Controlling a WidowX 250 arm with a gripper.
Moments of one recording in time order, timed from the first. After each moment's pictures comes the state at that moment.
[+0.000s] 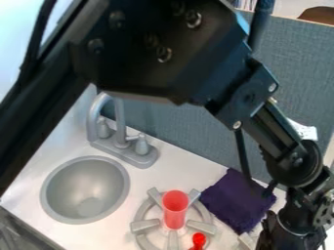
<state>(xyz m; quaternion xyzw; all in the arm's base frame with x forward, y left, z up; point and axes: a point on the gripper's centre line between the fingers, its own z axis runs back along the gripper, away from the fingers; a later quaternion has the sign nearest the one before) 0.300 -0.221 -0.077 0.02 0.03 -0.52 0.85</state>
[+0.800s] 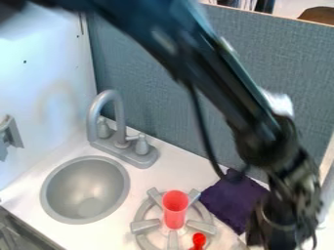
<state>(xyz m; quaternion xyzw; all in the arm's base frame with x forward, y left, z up) 0.291 -0.203 -0.019 0.00 -0.08 -0.46 0.89</state>
